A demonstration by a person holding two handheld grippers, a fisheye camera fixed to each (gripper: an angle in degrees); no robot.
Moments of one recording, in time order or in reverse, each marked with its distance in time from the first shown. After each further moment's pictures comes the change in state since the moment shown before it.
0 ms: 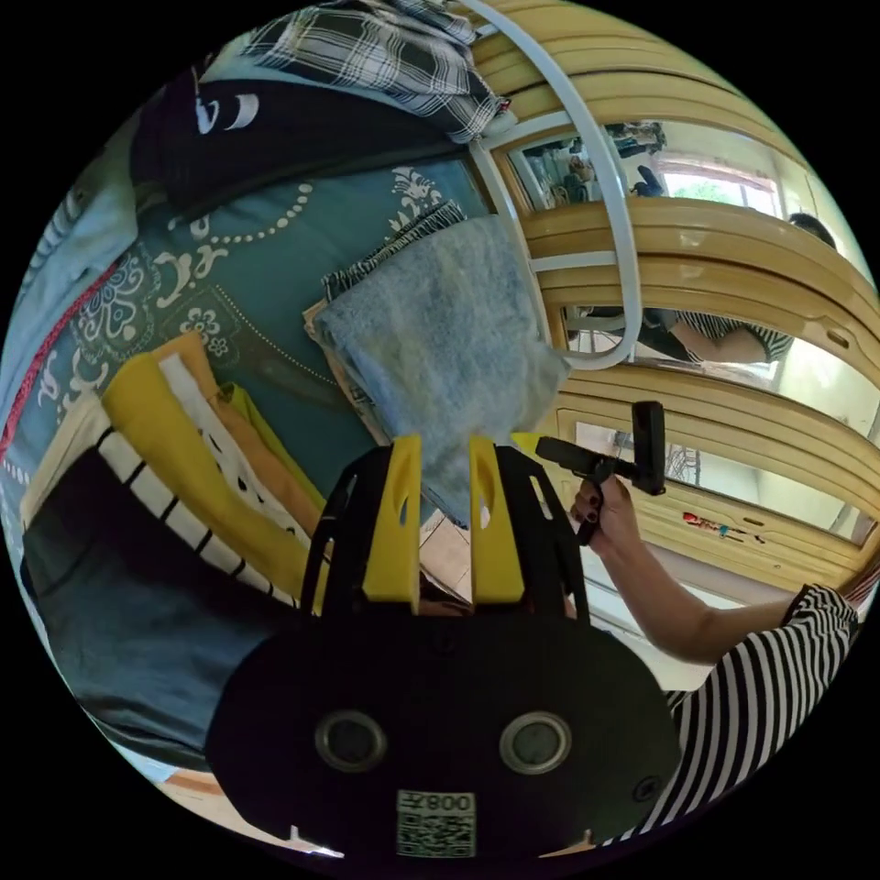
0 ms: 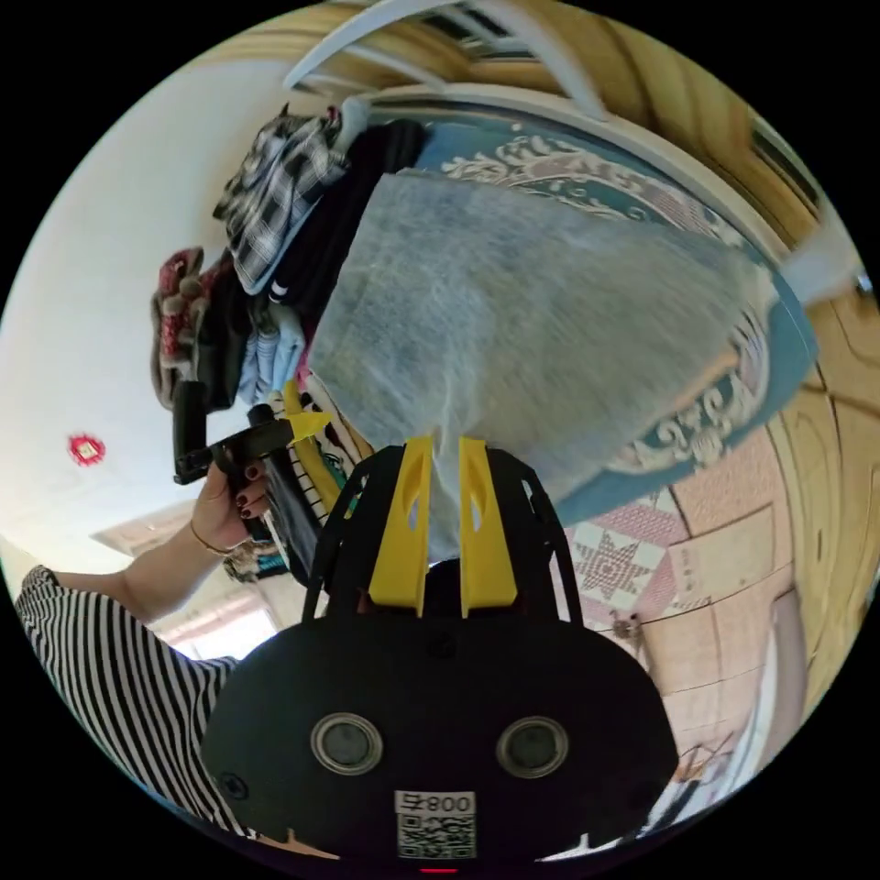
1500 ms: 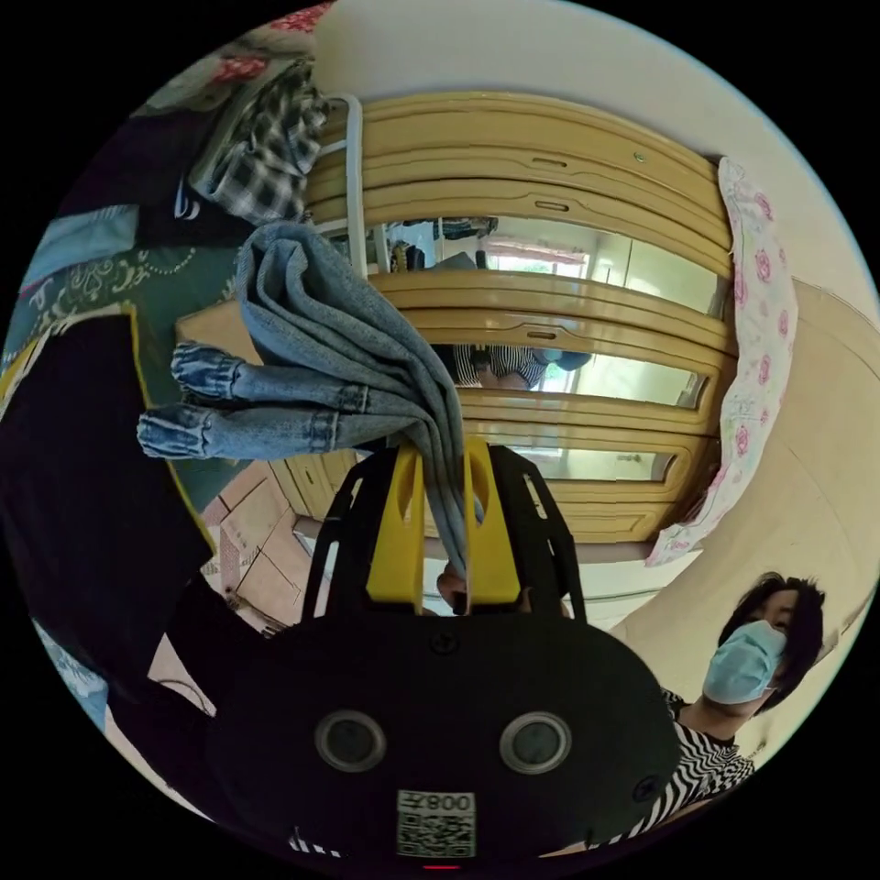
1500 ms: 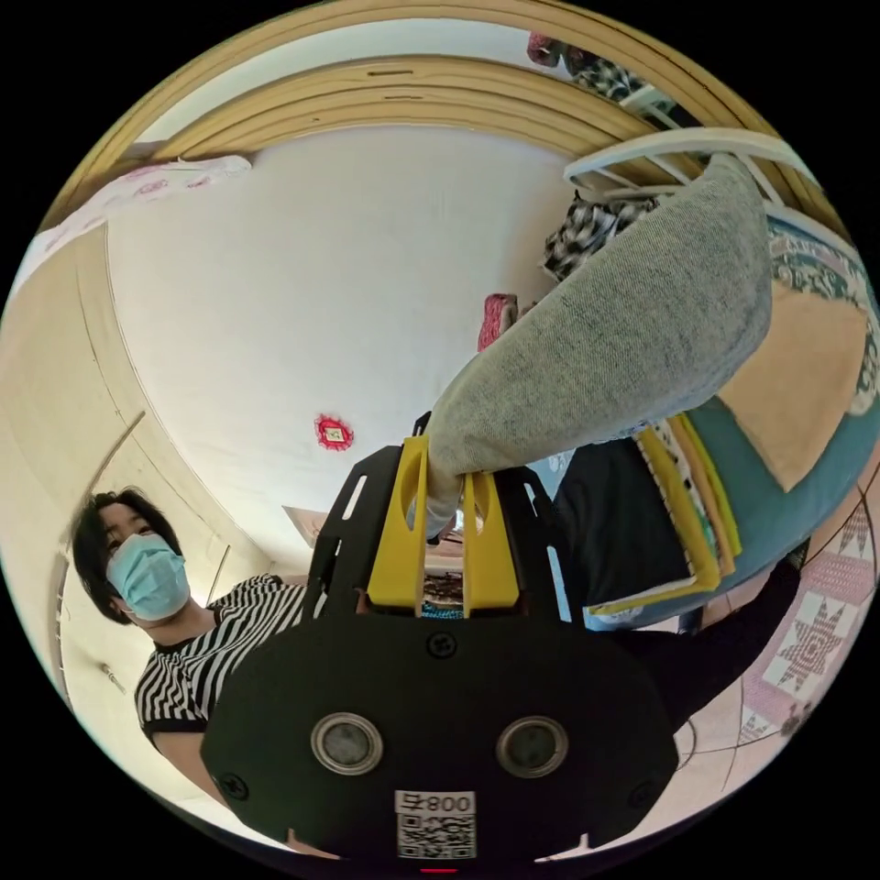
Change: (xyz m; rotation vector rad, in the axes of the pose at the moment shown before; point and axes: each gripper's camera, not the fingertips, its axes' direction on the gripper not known) left arm 0.231 0.350 -0.337 0.251 0.676 0.097; right arm 0.176 0.181 0.204 0.357 -0.745 -0.203
